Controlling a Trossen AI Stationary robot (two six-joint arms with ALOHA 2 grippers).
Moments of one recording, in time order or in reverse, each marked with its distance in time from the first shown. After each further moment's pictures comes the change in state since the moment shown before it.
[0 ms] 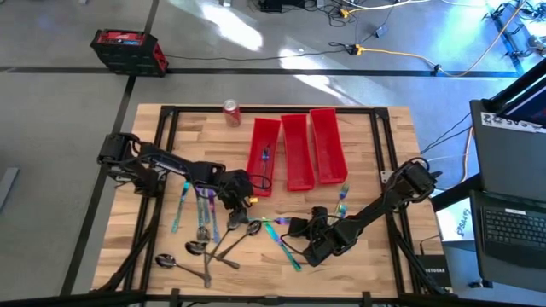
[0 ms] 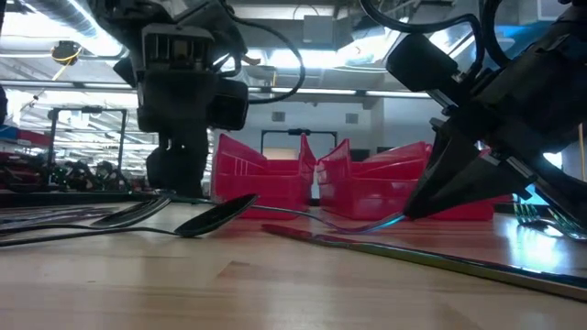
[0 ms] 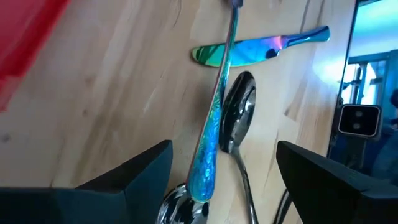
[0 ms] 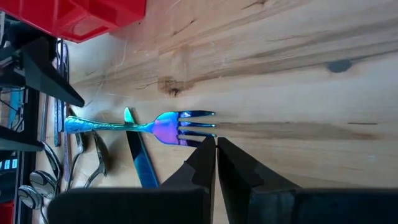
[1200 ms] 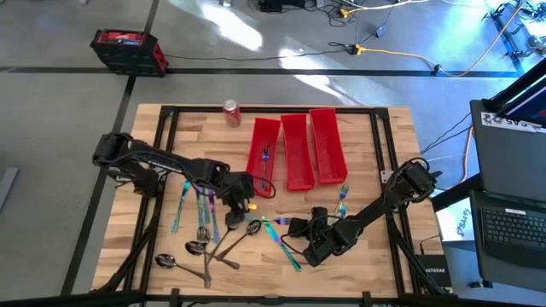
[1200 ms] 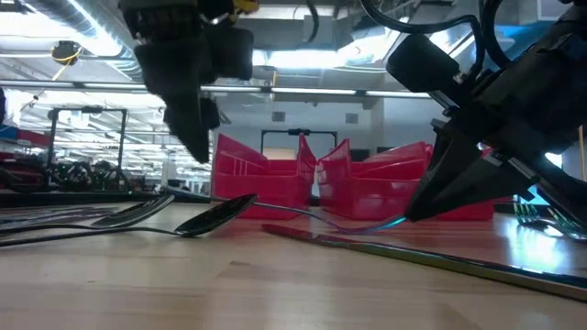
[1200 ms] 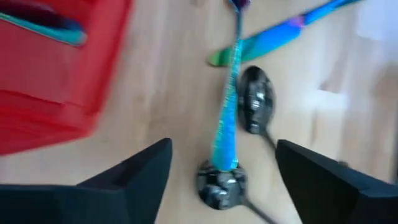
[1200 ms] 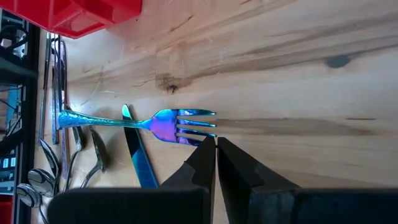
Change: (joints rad) left arm -0.050 -0.052 0.215 -0.429 -0.191 0.277; right arm 0.001 0.000 -0.001 0.002 -0.010 0.001
